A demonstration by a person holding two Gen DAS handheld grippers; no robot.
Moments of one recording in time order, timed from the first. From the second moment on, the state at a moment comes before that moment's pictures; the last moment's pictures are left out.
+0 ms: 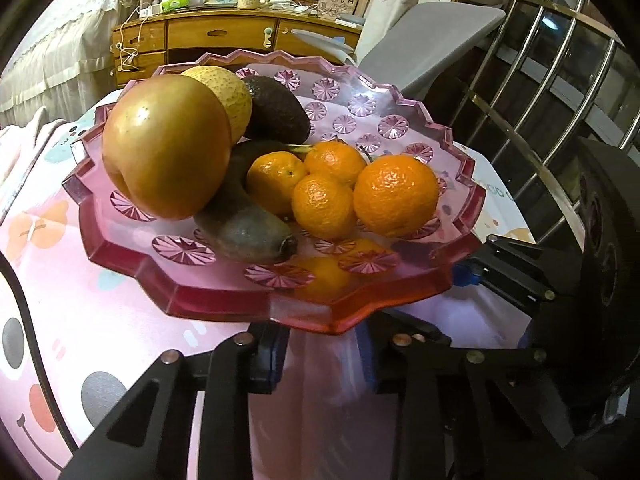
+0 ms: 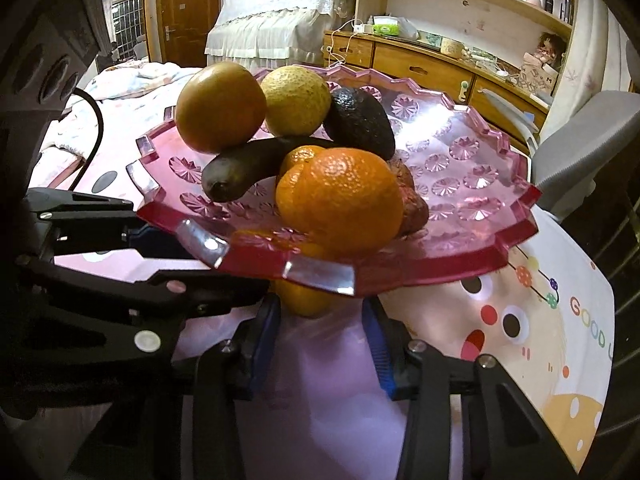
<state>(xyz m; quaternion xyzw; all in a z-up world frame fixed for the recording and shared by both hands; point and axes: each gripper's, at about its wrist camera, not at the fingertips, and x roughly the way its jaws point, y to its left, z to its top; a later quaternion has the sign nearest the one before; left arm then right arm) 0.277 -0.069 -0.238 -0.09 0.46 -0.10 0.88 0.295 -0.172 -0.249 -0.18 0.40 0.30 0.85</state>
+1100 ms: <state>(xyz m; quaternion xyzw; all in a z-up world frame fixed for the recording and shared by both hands) 0.218 -0.028 -0.226 -0.14 0.48 -0.08 0.86 0.242 -0.161 -0.228 -0.17 0.42 0.25 0.86</state>
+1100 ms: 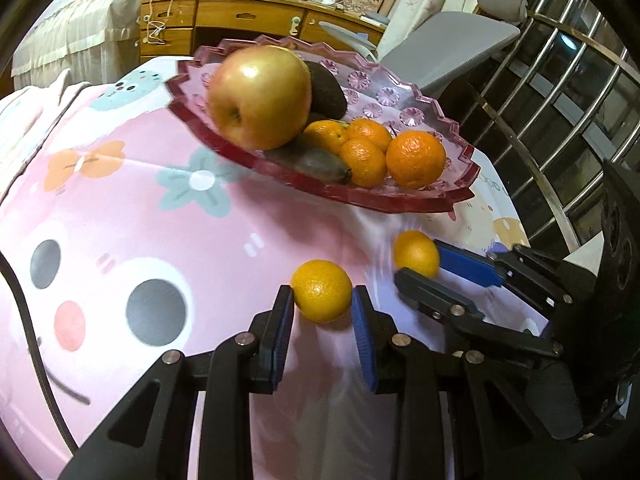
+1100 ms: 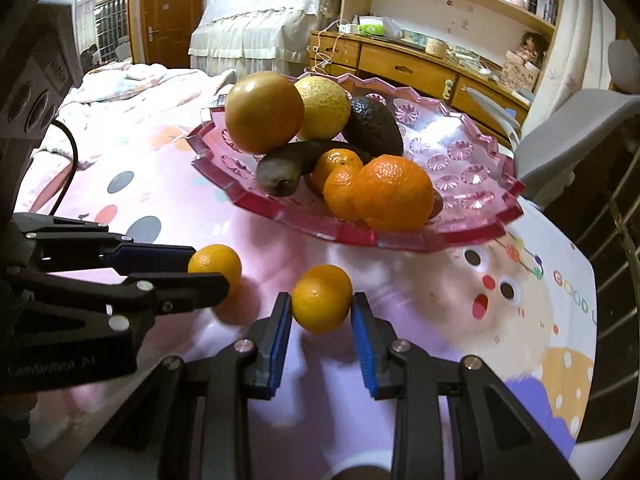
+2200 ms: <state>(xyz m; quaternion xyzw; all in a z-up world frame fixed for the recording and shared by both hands) 0.257 -0.018 -0.156 -0.13 0.45 -0.11 0.88 0.260 -0.161 -0.169 -0.08 0.41 0.23 0.88</state>
